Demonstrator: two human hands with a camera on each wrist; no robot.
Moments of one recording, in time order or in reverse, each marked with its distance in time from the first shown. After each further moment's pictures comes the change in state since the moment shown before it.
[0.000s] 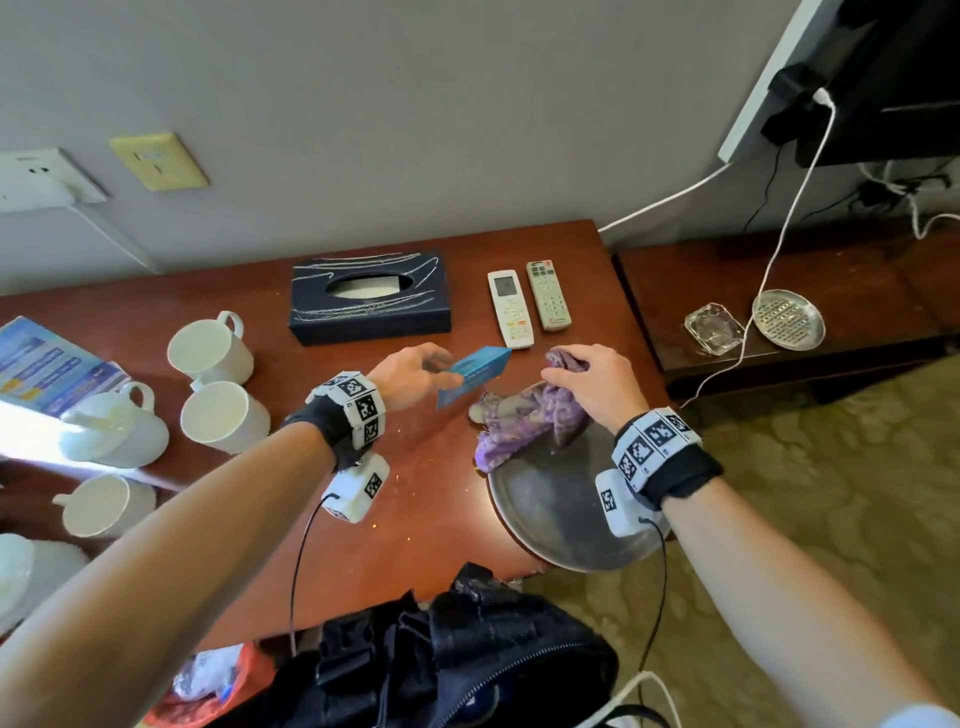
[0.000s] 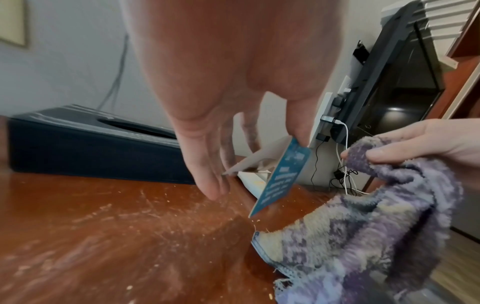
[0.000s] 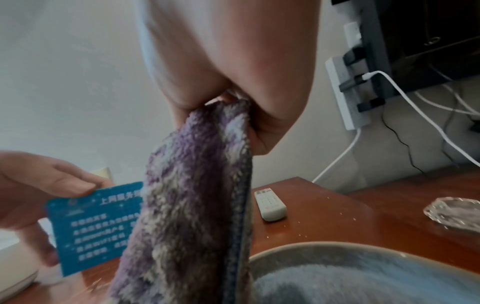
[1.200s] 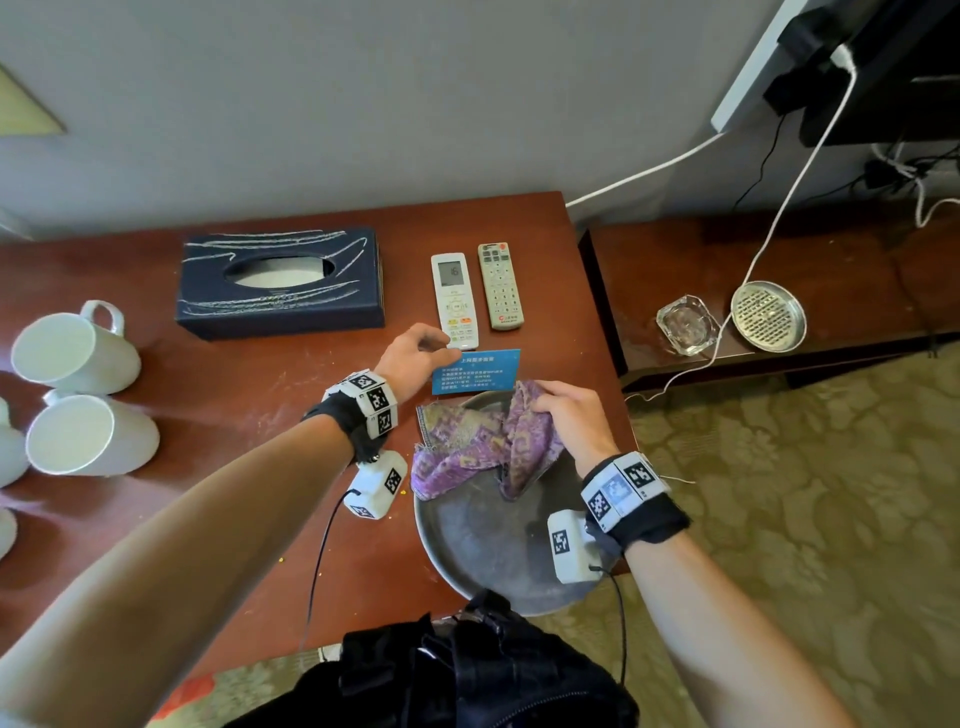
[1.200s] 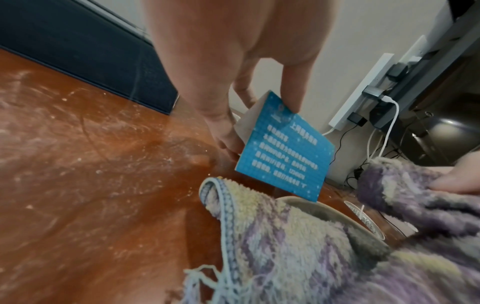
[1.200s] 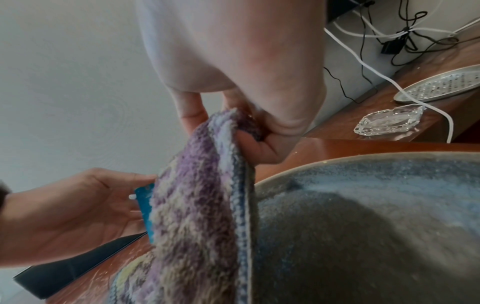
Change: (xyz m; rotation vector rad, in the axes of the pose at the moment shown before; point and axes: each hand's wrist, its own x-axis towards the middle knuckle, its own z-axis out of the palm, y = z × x) left_hand 0.119 0.027 0.074 -0.469 0.140 -0.081; right_hand 0.047 0.079 0.003 0.502 -0.077 0.402
